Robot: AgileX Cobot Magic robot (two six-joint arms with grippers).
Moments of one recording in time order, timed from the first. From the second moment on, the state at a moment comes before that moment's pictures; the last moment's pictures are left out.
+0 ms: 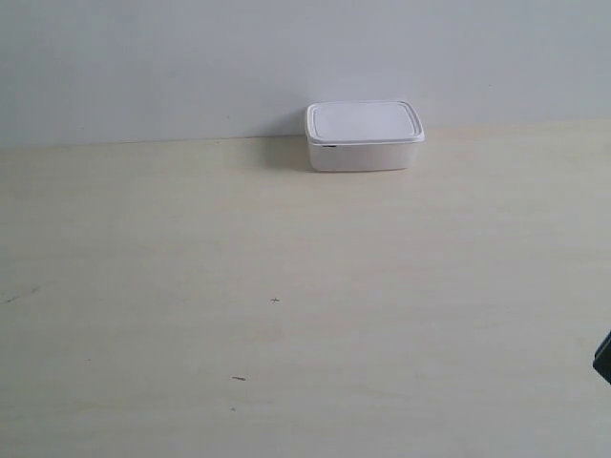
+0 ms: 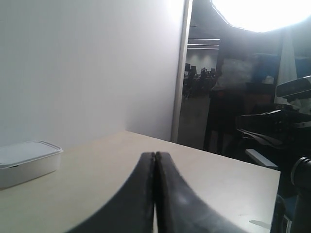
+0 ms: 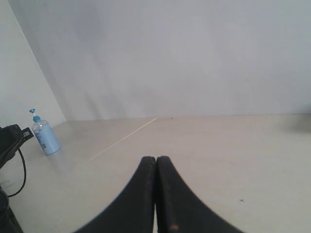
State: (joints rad) left arm -0.56 0.05 0.00 1.02 -0.32 -1.16; right arm 1.06 0.01 0.00 -1.74 0.19 2.10
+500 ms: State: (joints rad) left arm -0.55 0.02 0.00 1.02 -0.32 -1.16; right arm 1.06 0.01 0.00 -1.74 0.19 2.10
